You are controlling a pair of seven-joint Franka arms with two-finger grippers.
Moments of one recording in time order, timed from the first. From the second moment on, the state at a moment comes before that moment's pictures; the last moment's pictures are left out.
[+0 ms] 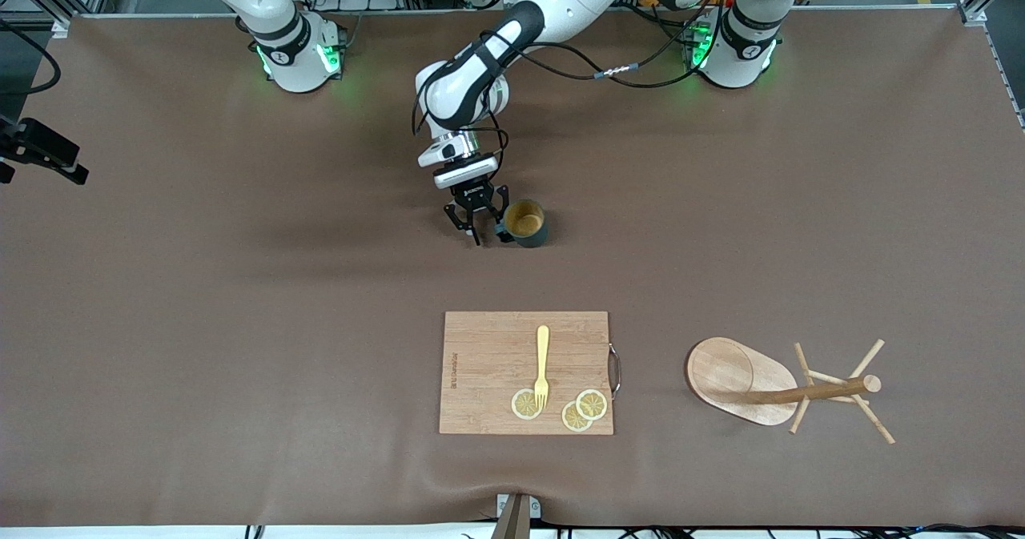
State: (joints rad) left arm -1.12 0.99 -0.08 -1.36 1.22 1.96 -2.20; right arm 0.05 -0.03 -0.13 -1.56 0.00 1.59 -0.06
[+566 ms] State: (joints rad) left arm -1.12 0.98 -0.08 -1.33 1.21 1.95 -2.22; right arm 0.05 -0.02 -0.13 -1.55 0.00 1.53 -0.06
